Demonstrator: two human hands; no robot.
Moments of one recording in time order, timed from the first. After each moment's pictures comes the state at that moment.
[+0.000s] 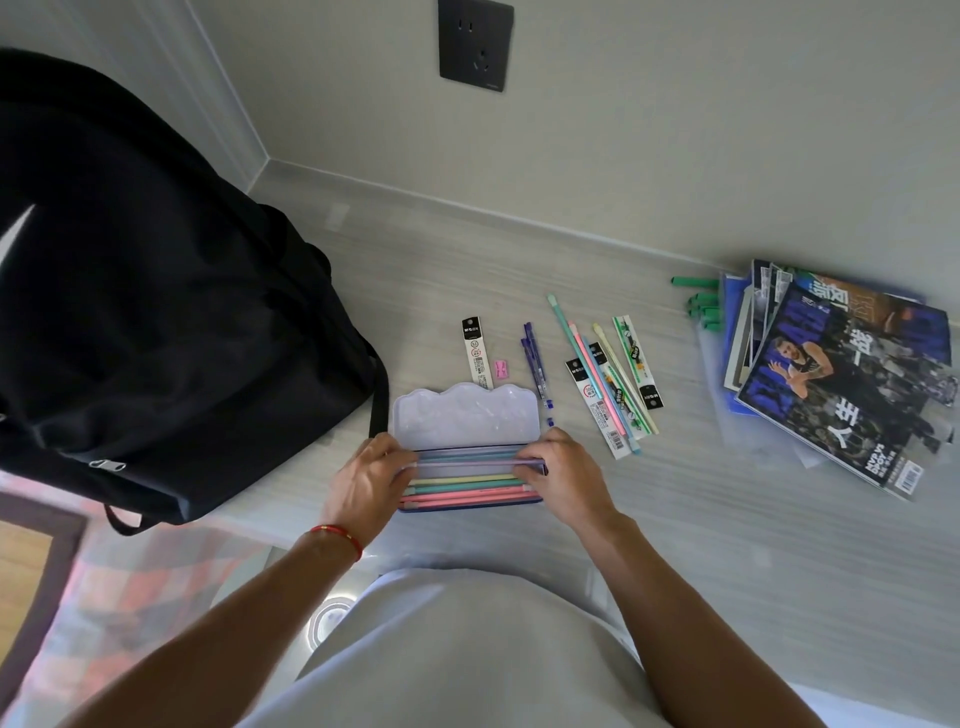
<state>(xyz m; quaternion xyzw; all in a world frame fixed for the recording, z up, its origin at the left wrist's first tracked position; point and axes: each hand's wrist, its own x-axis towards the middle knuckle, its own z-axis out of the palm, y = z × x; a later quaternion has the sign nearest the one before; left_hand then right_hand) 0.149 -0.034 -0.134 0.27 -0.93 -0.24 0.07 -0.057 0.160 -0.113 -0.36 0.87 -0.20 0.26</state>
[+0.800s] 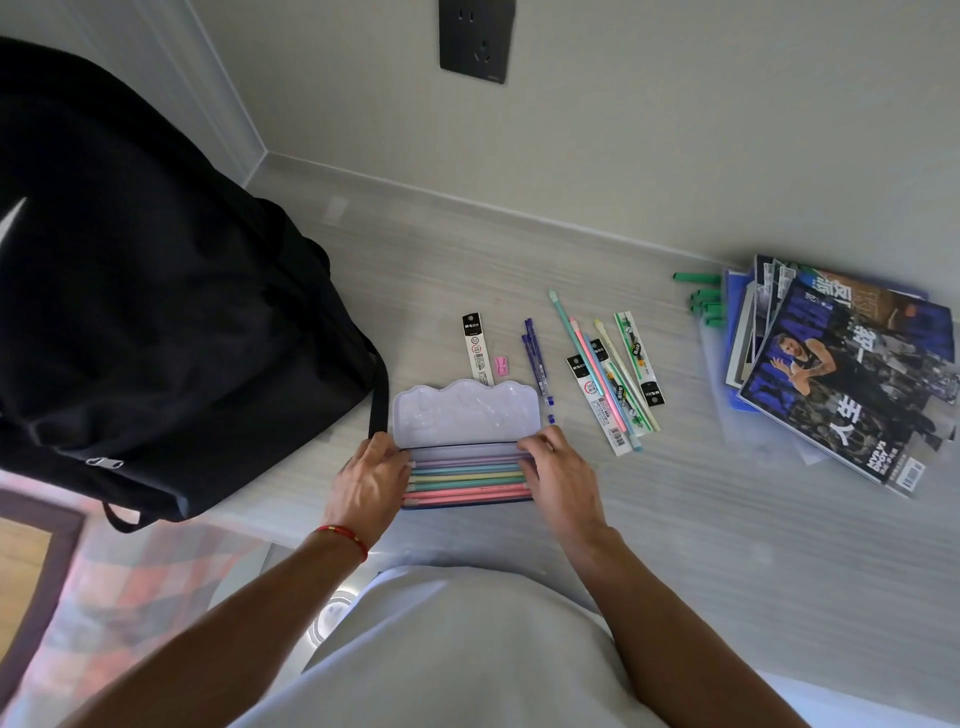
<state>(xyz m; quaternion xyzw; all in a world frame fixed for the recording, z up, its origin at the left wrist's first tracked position) 0.152 -0.028 -0.145 0.30 -0.94 -0.18 0.03 -0.036 0.160 -0.122 -0.39 0.90 -0.15 0.14</state>
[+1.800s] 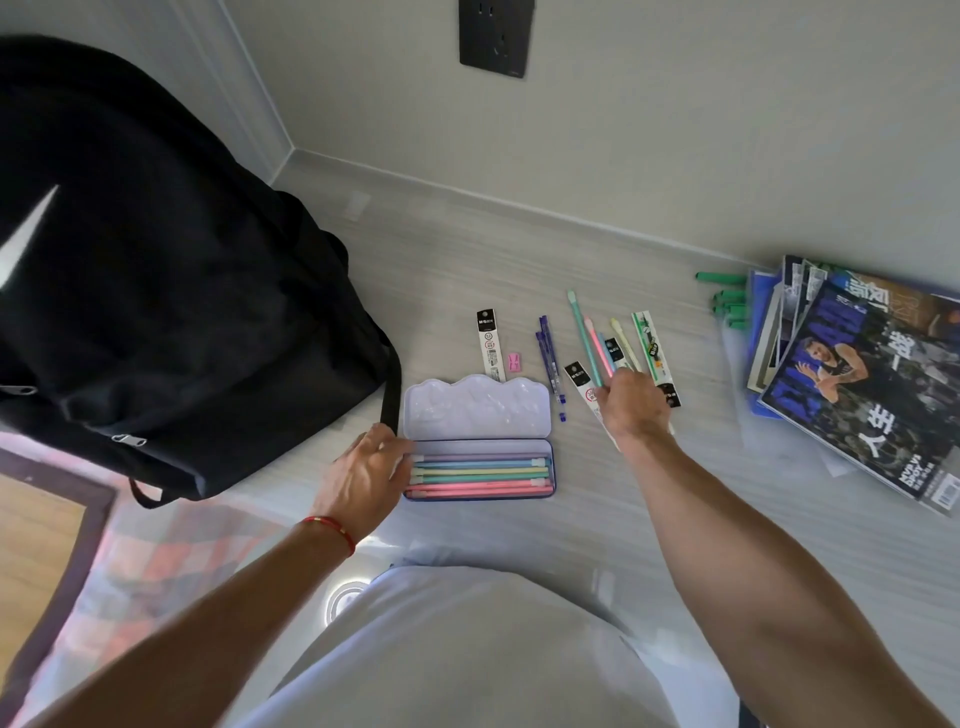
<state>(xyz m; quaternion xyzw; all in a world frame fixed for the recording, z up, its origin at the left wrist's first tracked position) 0.159 -0.028 -0.109 0.30 -0.93 -0.21 0.02 -0.163 0.139 -0.125 -0.22 0.96 -0.06 0.16</state>
